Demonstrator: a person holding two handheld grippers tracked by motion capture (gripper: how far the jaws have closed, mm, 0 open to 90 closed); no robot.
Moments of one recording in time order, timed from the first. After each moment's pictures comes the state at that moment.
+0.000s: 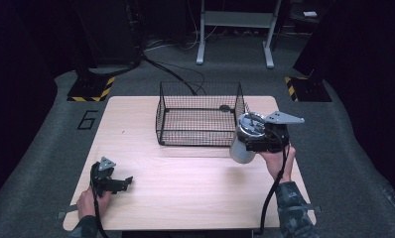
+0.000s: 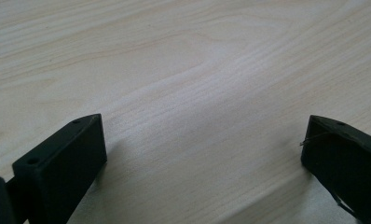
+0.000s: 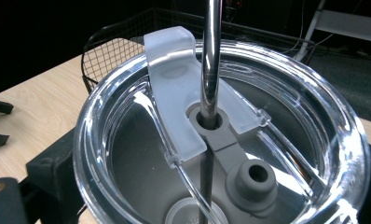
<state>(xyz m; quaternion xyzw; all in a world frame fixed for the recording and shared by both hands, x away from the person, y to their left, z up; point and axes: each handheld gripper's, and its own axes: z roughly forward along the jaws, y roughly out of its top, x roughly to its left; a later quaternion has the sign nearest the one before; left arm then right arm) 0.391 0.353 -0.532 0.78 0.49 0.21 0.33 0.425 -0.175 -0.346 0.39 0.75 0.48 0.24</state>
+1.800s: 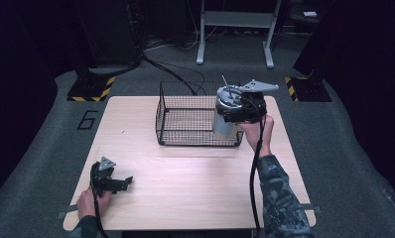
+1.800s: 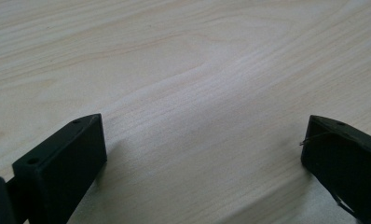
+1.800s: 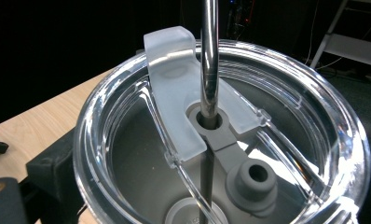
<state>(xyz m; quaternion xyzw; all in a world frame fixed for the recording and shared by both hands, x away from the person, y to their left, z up) 0.392 0.353 -0.533 0.78 0.49 0.21 0.33 0.485 -0.117 -0.301 0.37 0.75 0.49 0.24</state>
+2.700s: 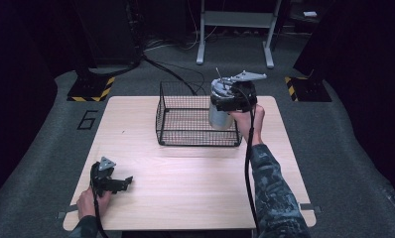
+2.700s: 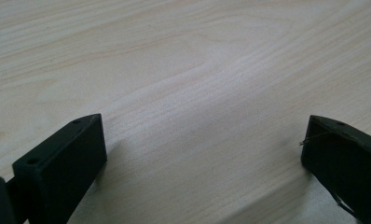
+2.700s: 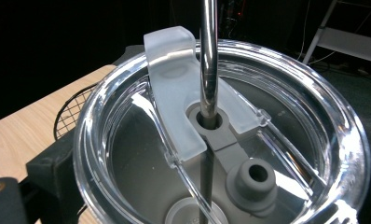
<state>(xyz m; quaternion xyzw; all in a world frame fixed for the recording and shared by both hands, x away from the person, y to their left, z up) 0.392 0.353 -0.533 0.78 0.49 0.21 0.33 0.526 -0.099 -0.302 0.38 0.75 0.47 0.25</state>
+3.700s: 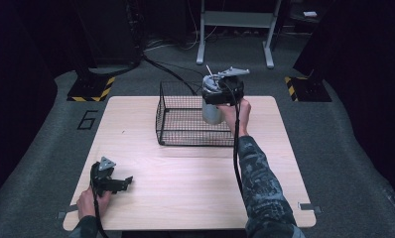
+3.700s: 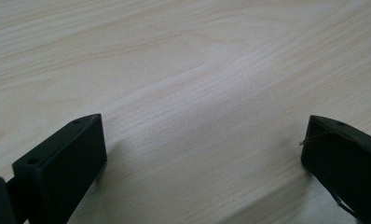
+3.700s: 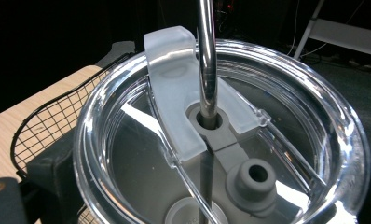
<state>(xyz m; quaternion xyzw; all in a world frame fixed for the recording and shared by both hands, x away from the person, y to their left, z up) 0.392 0.353 -0.532 0.78 0.49 0.21 0.33 0.567 -0.068 -0.321 0.41 0.75 0.46 0.26</state>
